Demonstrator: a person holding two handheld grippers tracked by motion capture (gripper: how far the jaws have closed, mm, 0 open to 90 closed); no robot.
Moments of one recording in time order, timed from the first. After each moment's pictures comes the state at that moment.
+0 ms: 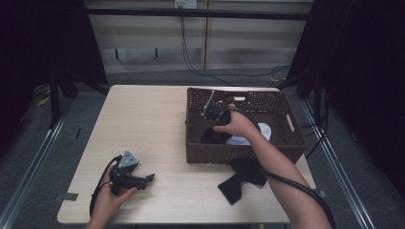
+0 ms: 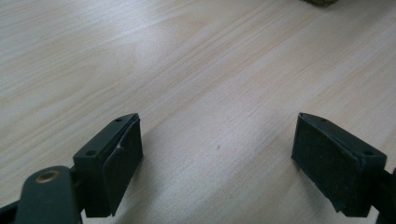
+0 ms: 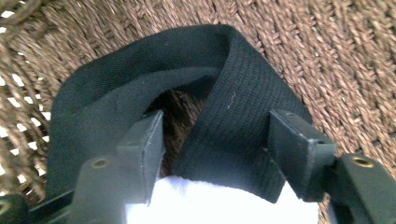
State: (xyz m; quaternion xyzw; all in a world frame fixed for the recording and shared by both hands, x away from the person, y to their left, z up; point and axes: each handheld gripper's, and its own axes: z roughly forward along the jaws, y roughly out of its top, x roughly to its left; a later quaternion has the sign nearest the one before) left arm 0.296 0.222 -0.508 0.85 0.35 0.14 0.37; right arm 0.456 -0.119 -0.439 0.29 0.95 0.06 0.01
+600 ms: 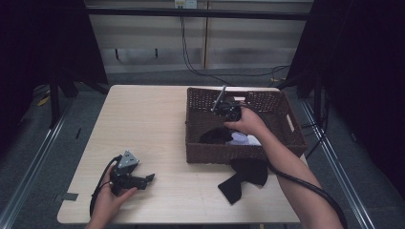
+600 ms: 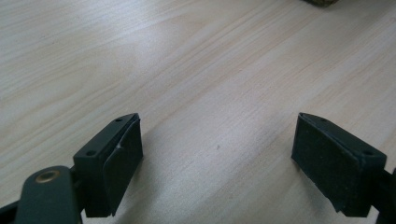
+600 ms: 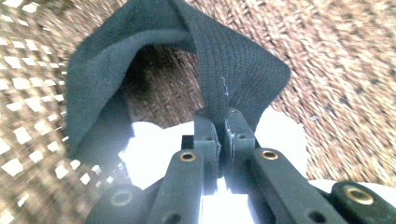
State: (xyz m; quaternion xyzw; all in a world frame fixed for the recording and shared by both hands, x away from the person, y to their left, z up) left arm 0.296 0.222 -0.508 0.85 0.35 0.14 0.37; right arm 0.451 -0.150 -0.411 0.32 0.94 0.07 -0.02
